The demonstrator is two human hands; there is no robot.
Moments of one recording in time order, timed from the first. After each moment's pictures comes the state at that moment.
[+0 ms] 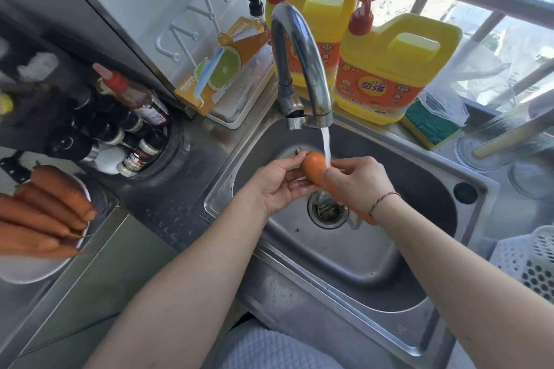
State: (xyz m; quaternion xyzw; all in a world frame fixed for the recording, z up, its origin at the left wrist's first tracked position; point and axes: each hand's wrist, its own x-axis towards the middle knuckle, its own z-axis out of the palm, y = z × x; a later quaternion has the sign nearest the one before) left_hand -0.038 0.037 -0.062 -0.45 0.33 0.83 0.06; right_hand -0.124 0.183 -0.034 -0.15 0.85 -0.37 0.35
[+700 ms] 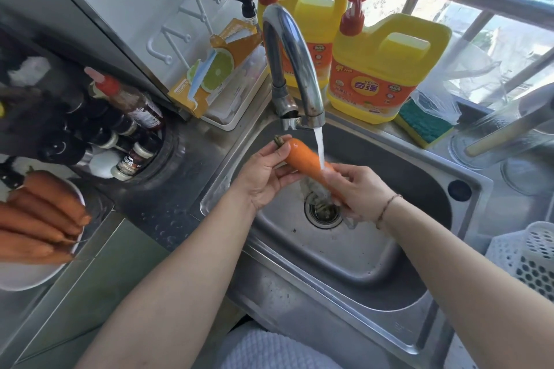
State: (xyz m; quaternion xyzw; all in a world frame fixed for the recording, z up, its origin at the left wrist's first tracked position) left_hand -0.036 0.026 -0.057 -0.36 0.35 0.86 -0.03; right_hand -0.126 0.198 -0.041 -0.12 0.75 -0.44 0.49
